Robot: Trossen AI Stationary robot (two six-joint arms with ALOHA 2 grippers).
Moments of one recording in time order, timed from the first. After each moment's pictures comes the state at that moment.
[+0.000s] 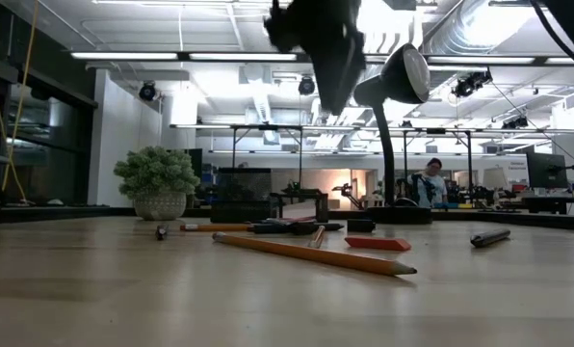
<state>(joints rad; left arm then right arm) -0.48 0.91 1.04 -0.82 -0.51 -0.15 0.05 2.12 2.05 -1.45 0.09 0.37</state>
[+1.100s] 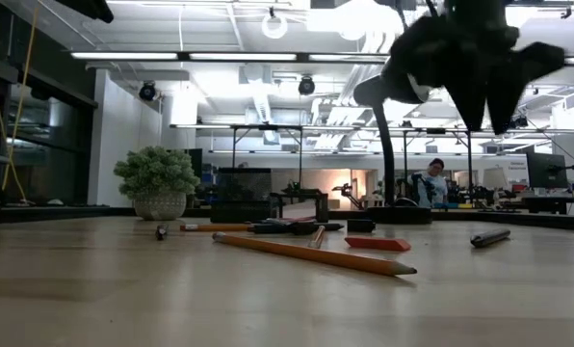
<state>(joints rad) -0.48 0.91 1.04 -1.13 -0.67 -0.21 0.13 1.55 1.19 -1.17 -0.10 1.48</state>
